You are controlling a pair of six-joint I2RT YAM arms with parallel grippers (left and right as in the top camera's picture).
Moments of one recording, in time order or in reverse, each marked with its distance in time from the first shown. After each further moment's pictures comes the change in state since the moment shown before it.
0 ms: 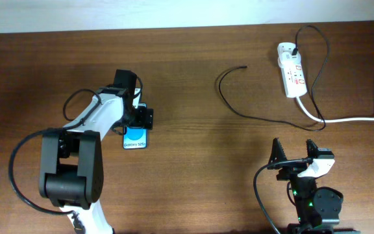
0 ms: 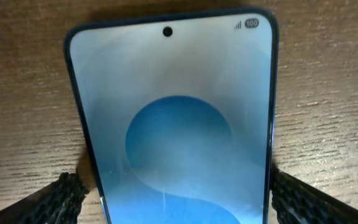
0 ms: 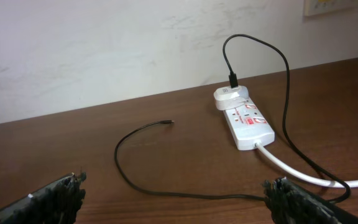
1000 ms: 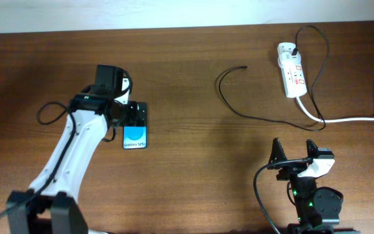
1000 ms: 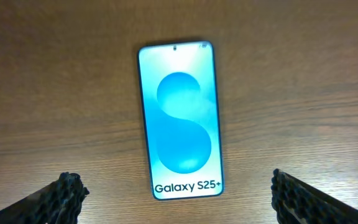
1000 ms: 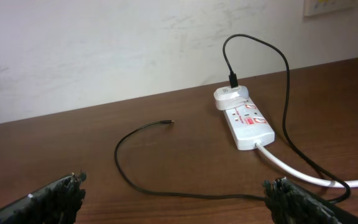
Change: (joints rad) left arm 0.000 -0.366 -0.043 -0.113 -0.014 0.002; right arm 0.000 0.000 0.000 0.000 0.000 0.000
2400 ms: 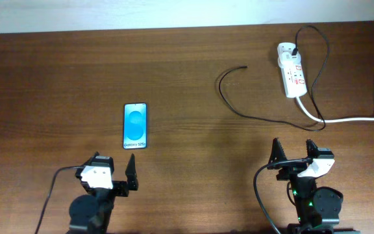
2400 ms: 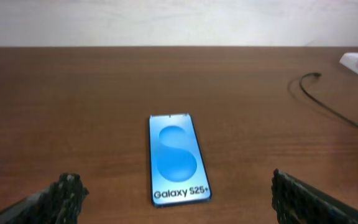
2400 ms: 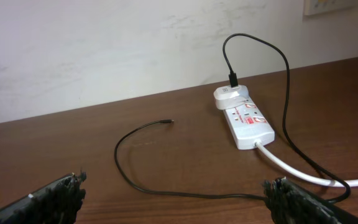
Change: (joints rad) left arm 0.000 -1.553 -1.059 0.459 0.000 0.000; right arm 0.000 0.003 0.000 0.000 0.000 0.001
